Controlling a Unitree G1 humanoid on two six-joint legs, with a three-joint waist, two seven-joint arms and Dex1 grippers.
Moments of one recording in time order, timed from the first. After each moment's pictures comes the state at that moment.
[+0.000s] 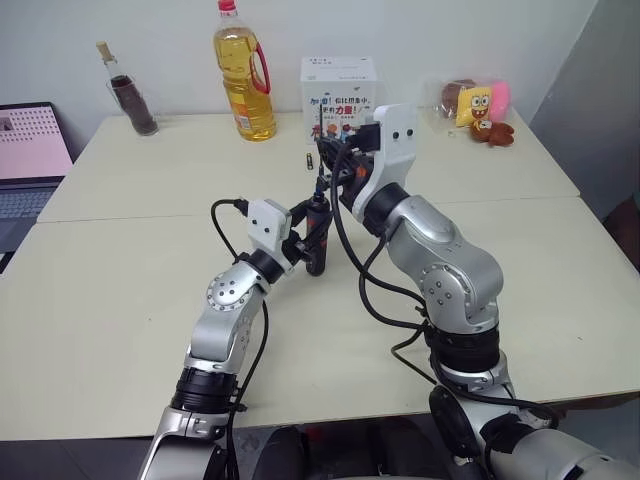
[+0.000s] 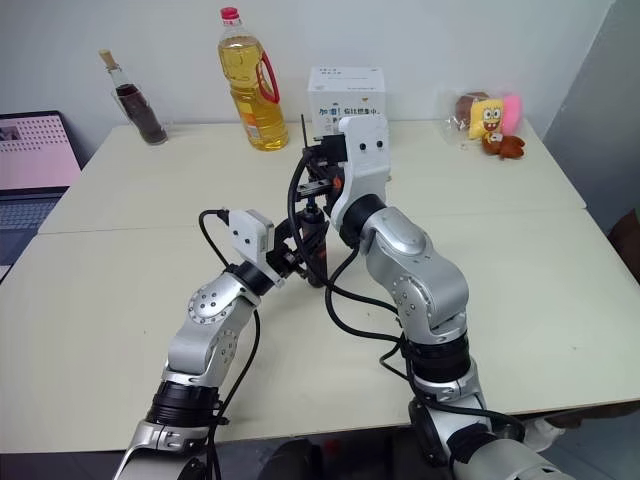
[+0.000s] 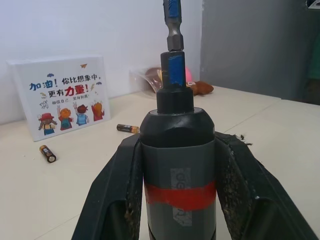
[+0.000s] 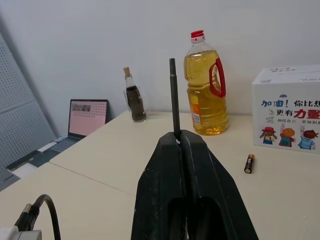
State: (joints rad) left arm -0.38 0.25 -0.05 0.00 -0.27 0.07 -0.47; right arm -0.76 0.11 0.08 -0.31 0.33 0.79 0.07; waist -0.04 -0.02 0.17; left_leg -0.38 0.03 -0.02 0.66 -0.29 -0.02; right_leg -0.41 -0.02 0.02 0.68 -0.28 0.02
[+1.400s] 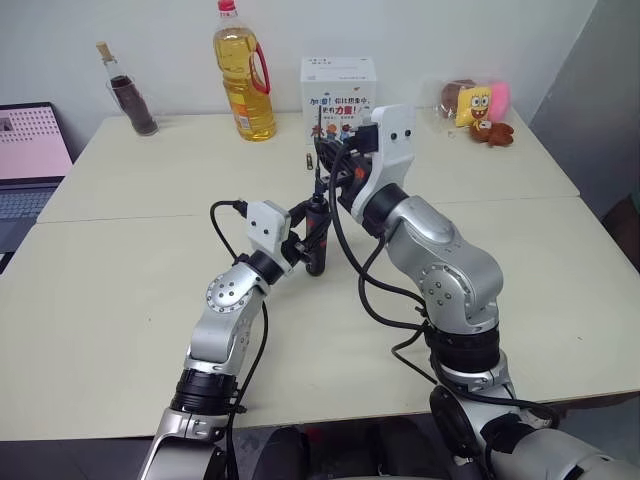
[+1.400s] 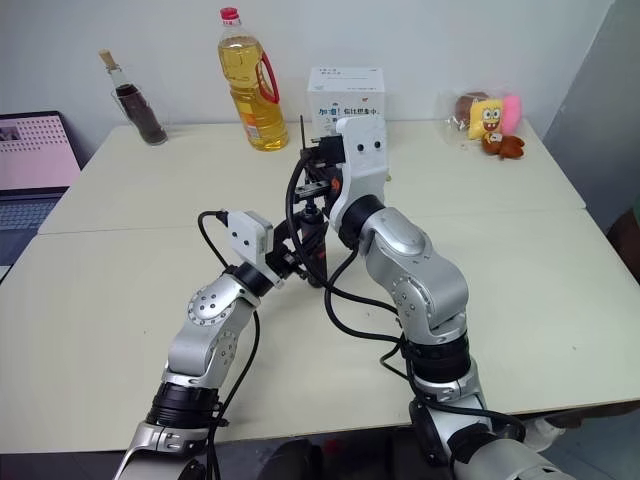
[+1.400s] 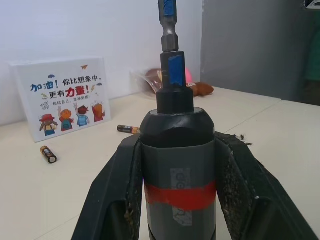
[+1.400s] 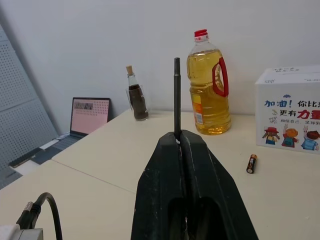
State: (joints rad) left arm -0.37 0.25 -0.05 0.00 -0.27 0.06 -0.47; right arm -0.76 0.11 0.09 -0.31 0.33 0.79 0.08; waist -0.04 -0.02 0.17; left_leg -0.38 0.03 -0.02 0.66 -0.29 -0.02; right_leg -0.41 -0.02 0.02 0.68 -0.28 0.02
